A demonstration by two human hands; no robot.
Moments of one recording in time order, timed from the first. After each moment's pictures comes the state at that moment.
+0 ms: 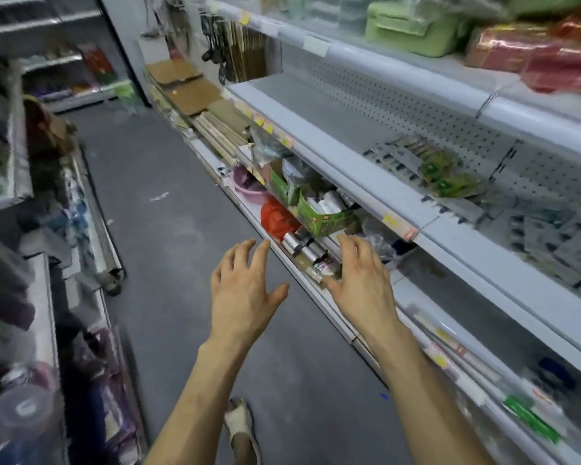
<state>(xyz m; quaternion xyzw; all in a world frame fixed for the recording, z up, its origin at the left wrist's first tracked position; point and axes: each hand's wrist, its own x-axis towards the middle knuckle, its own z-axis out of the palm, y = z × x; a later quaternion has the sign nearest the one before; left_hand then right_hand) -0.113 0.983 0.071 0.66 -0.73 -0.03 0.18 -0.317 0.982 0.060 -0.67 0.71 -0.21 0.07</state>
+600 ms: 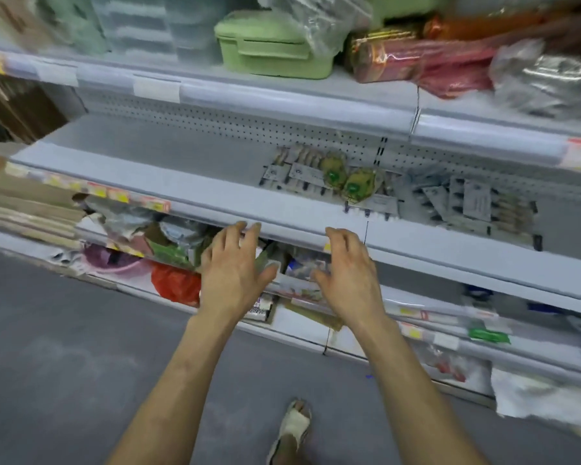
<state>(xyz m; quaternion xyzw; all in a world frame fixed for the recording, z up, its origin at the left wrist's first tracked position) -0.182 0.666 0.068 0.38 -0.91 -0.07 0.15 -0.330 0.811 0.060 -0.42 0.88 -0.23 0.03</state>
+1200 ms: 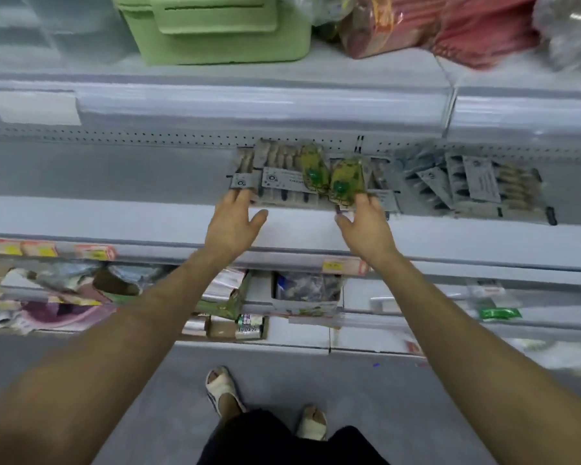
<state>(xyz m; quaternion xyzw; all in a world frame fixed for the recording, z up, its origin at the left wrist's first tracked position) -0.355 0.485 0.011 0.28 -0.92 -0.24 0.10 -0.490 0.706 0.019 -0.22 0.92 -0.30 0.09</state>
